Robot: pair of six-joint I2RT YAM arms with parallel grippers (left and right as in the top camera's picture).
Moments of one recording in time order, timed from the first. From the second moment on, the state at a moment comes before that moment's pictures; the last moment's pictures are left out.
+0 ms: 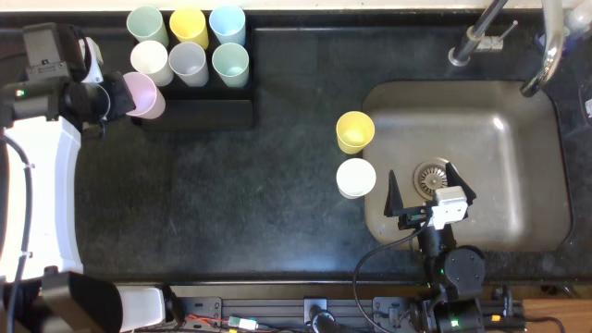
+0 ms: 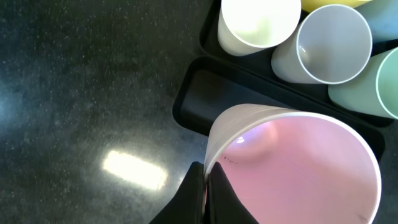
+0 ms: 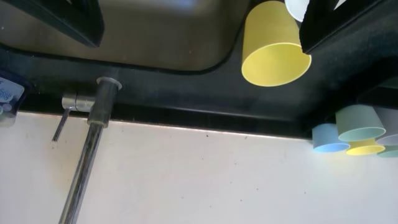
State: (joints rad) left arm 0.19 1.55 1.47 -1.00 0.01 -0.23; right arm 0.16 0.01 0.02 -0.01 0.01 -0.02
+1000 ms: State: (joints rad) left arm 0.19 1.79 1.47 -0.86 -0.04 -0.34; right arm 0.16 0.01 0.02 -0.02 0.01 -0.02
